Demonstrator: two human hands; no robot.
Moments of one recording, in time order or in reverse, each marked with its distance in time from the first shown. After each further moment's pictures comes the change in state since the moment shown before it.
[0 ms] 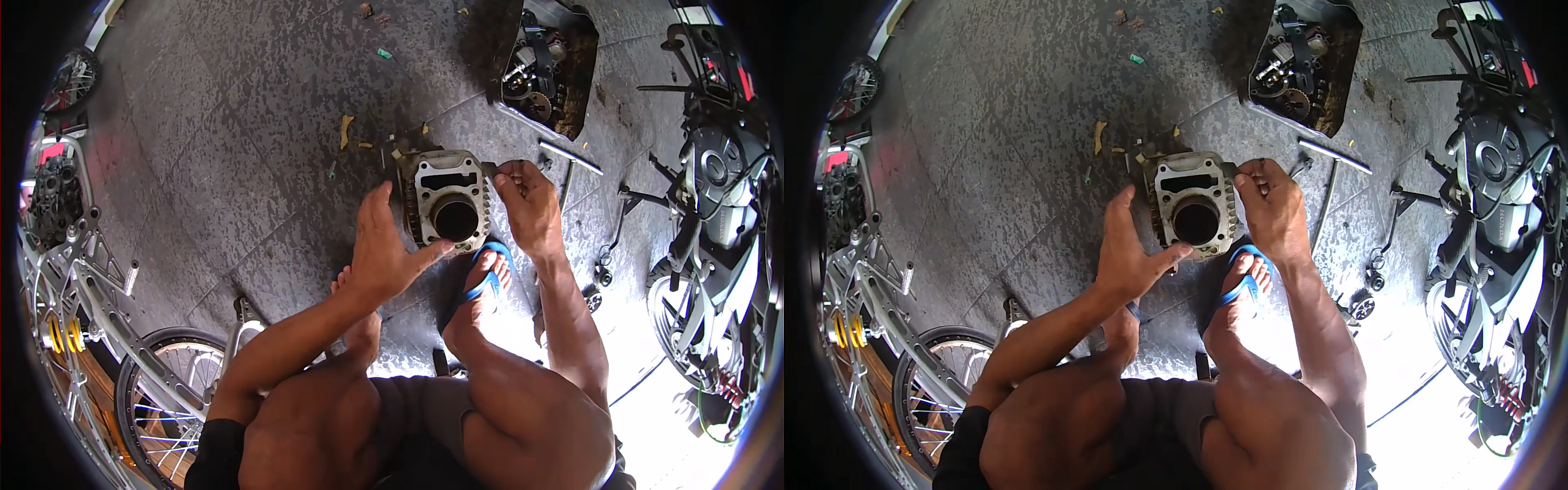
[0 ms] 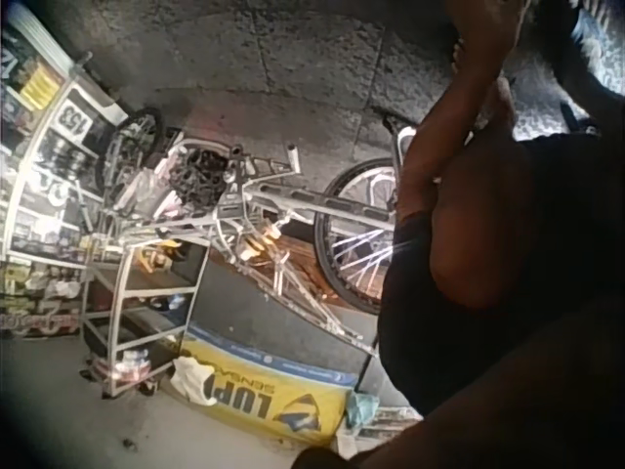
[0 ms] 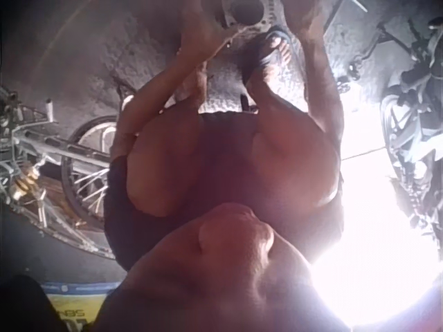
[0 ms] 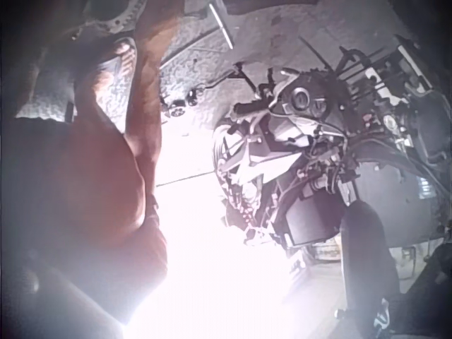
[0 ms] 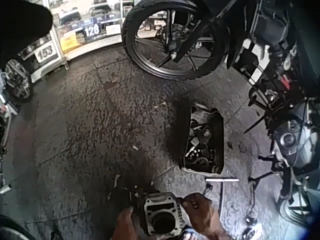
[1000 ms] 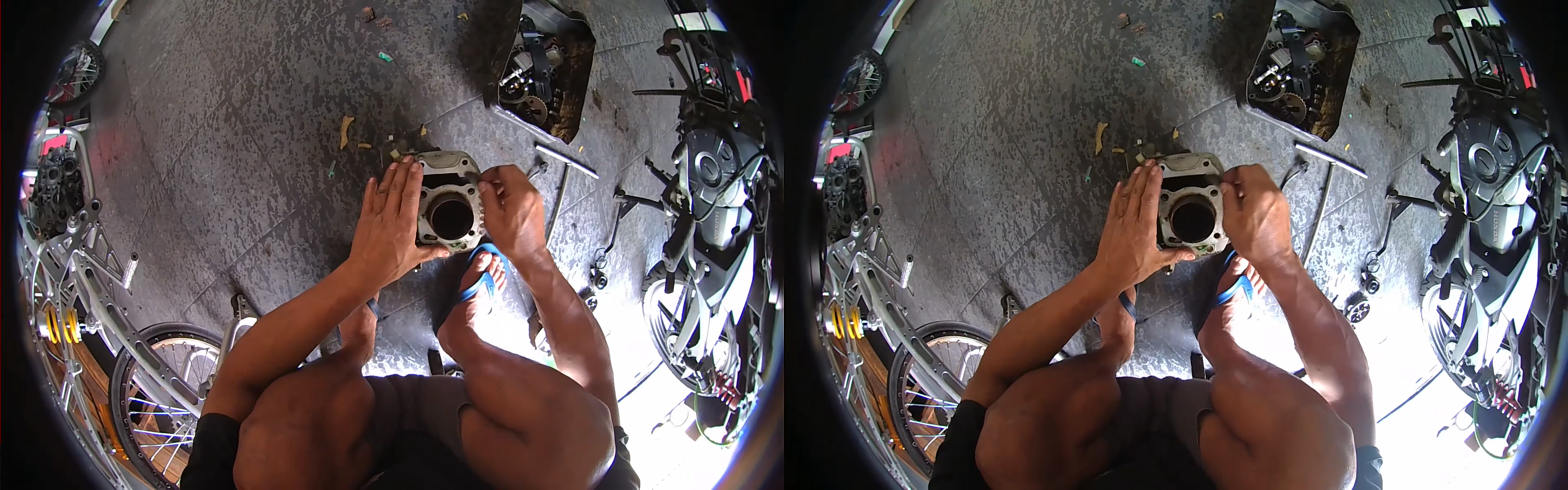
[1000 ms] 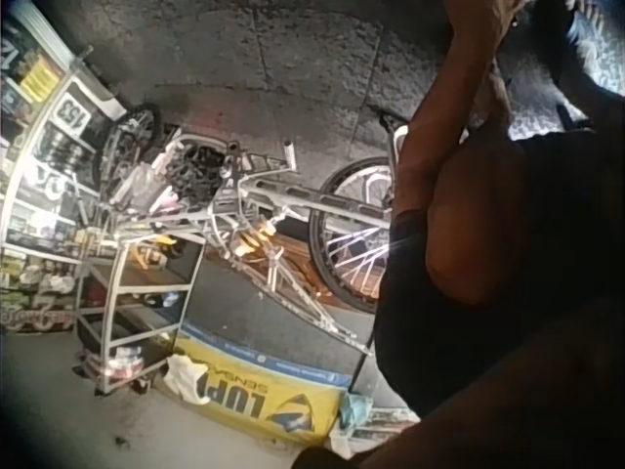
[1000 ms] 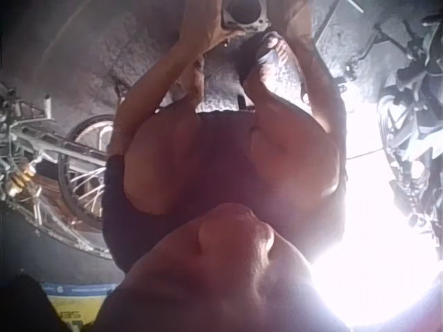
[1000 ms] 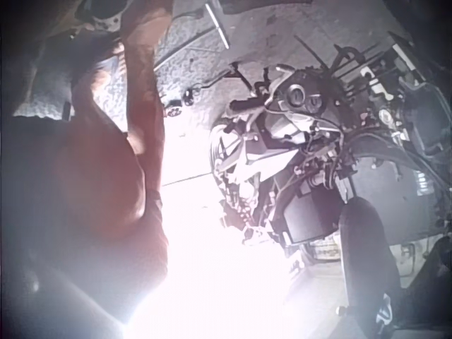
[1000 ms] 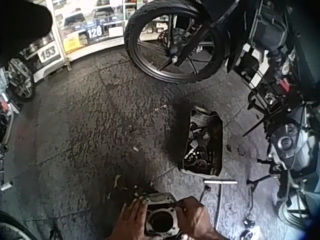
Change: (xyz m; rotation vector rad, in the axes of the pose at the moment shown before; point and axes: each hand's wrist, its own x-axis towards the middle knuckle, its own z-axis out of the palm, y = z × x) left_hand 0.023 0.004 -0.002 0.353 -0.043 0.292; right_hand -0.004 0.001 0.019 -0.216 0.069 -0.252
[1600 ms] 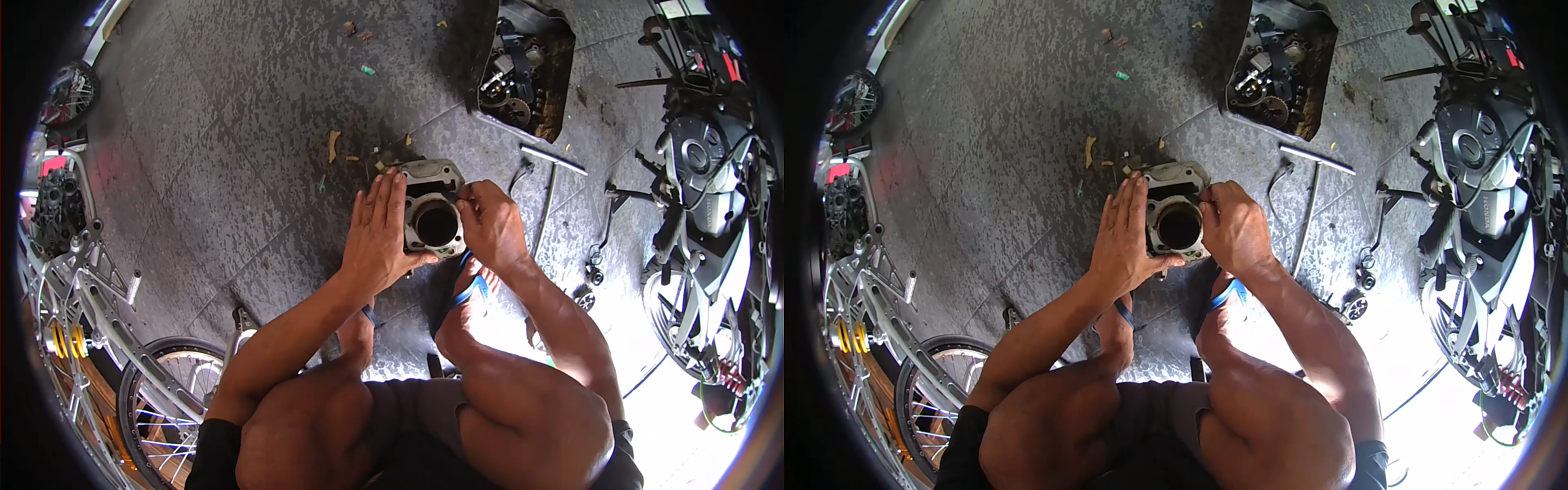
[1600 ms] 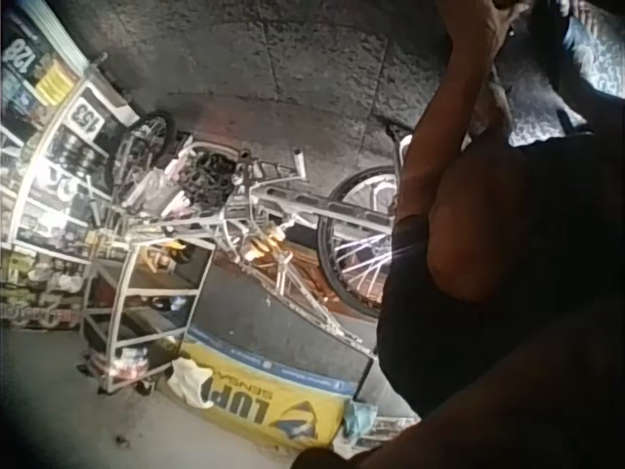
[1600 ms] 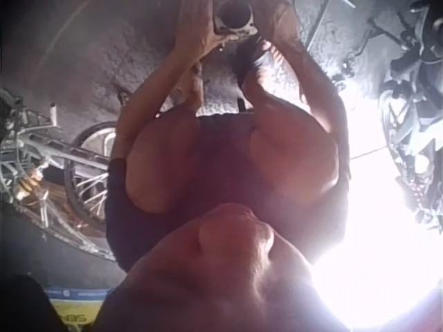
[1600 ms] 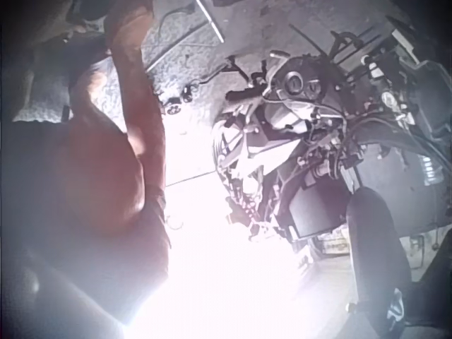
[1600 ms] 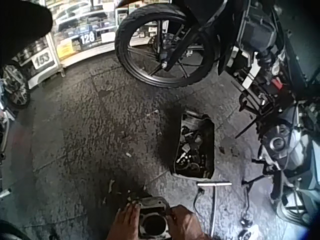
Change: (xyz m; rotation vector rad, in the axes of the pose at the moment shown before) left_hand -0.002 0.001 -0.001 -0.028 -0.016 -0.015; right_hand -0.012 0.001 0.002 -0.051 -0.074 -0.027
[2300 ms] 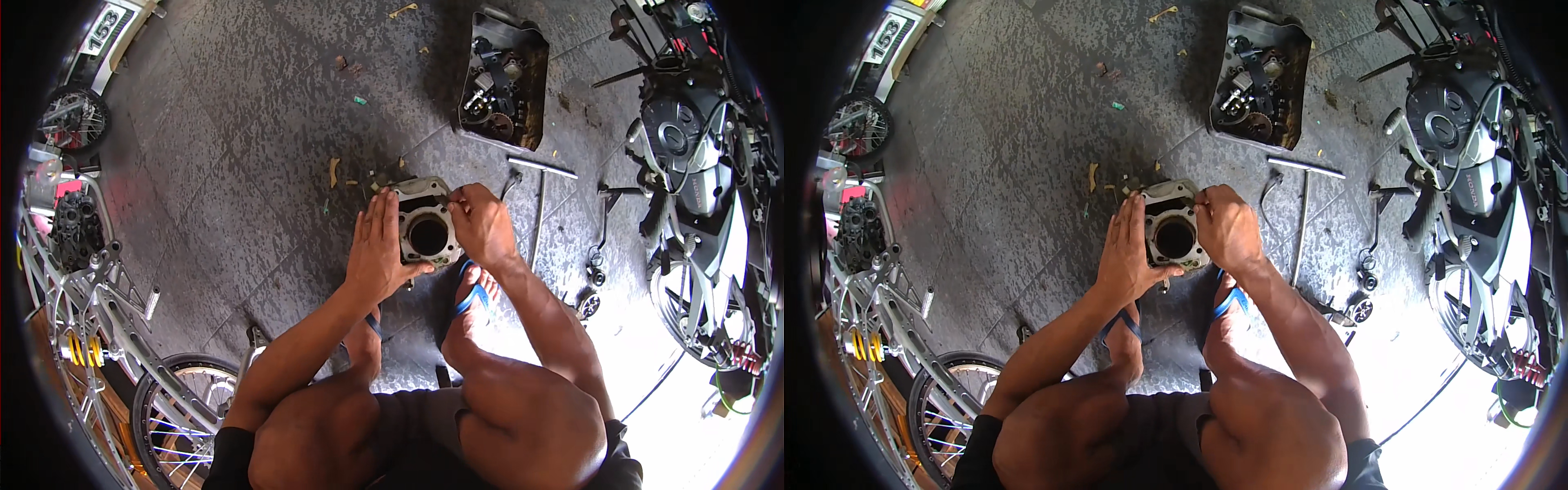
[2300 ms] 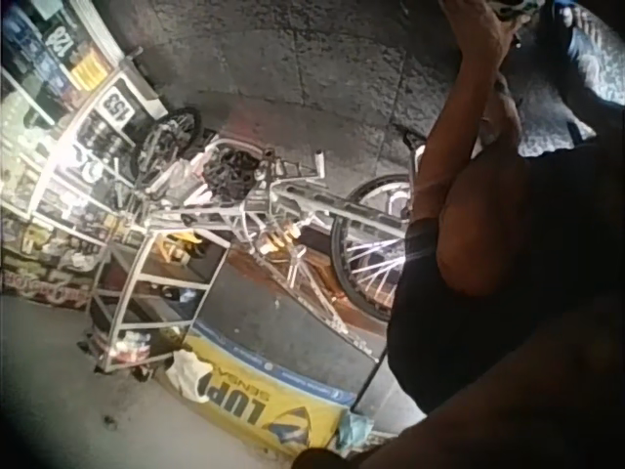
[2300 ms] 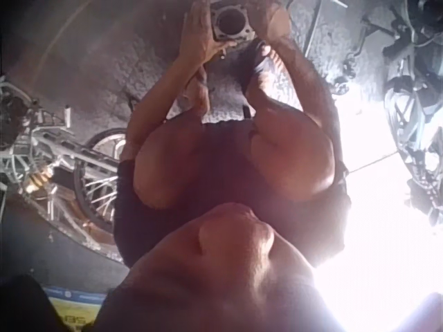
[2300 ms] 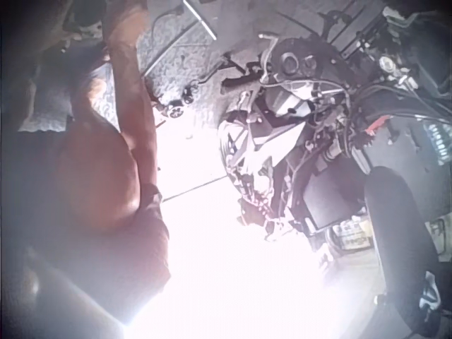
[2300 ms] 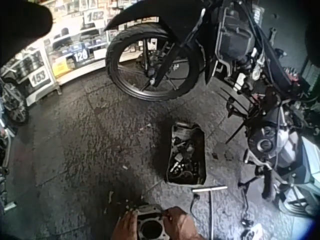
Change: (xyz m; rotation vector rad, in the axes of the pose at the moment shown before) left_hand 0.006 0.004 0.000 0.061 -0.041 -0.006; right_hand 0.006 0.007 -0.002 0.057 0.081 0.056
